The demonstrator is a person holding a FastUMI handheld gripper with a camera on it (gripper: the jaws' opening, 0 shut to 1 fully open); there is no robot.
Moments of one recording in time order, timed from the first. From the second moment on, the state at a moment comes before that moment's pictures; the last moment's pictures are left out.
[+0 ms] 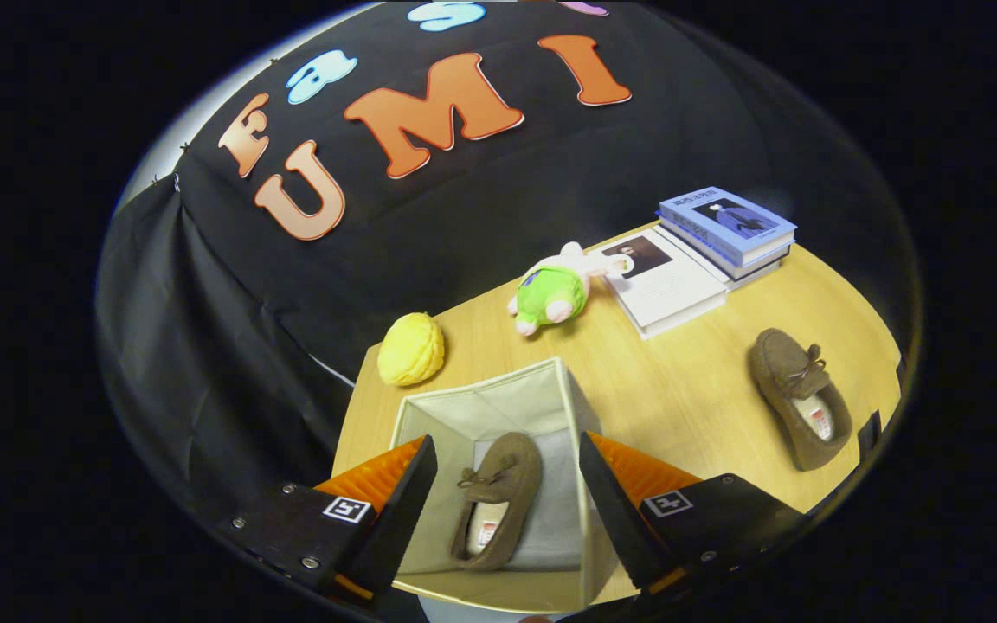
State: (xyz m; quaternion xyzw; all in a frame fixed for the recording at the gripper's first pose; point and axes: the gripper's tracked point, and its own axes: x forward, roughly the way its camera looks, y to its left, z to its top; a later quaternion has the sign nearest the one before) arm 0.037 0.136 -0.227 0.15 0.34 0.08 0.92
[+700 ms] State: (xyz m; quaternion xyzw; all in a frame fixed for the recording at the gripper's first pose) arm 0.044 -0.113 -0.254 0.13 0.35 -0.06 0.93
